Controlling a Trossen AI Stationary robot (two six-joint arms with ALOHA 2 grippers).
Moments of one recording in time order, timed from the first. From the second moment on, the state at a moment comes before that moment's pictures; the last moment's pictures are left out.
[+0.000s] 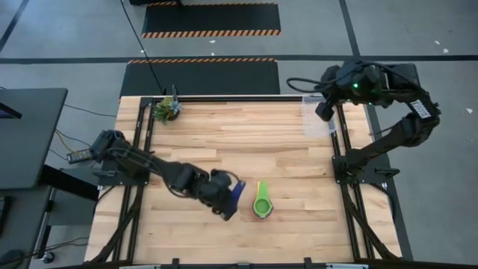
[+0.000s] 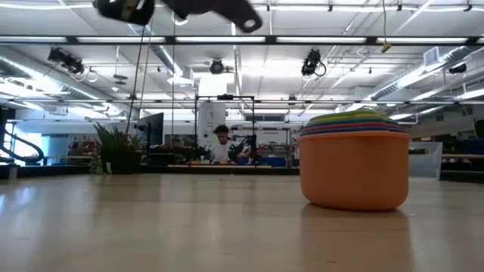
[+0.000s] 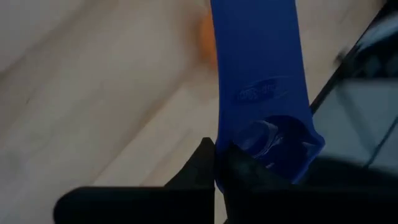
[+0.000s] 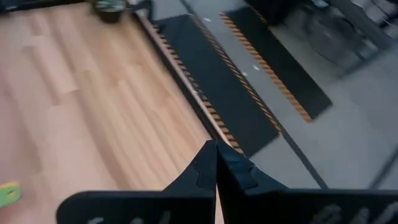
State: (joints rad) left arm -0.40 1.72 1.51 -0.82 -0.08 -1.22; right arm -0.14 1.31 2.07 -1.57 0.51 0.14
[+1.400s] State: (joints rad) left arm -0.30 1.96 1.56 -0.41 -0.03 -1.37; right arm -0.18 0.97 1.25 -1.31 -0.20 -0.14
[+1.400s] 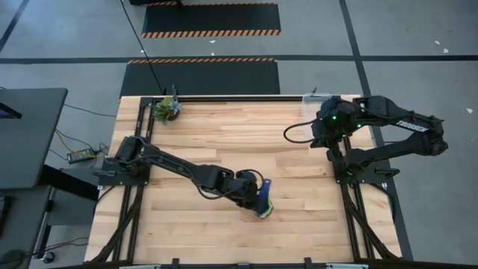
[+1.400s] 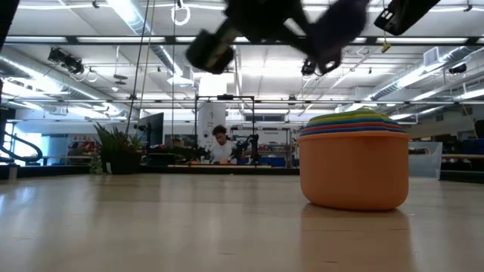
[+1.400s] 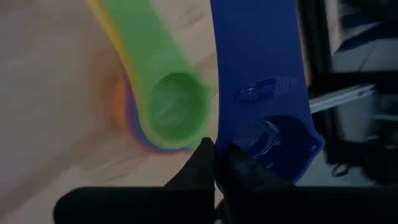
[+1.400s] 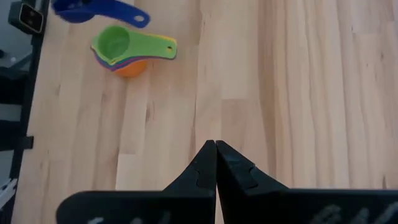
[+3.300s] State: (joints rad) left arm -0.29 2.07 1.56 -0.32 -0.05 -1.35; right arm -0.16 0.96 1.24 -1.28 -0.29 -0.19
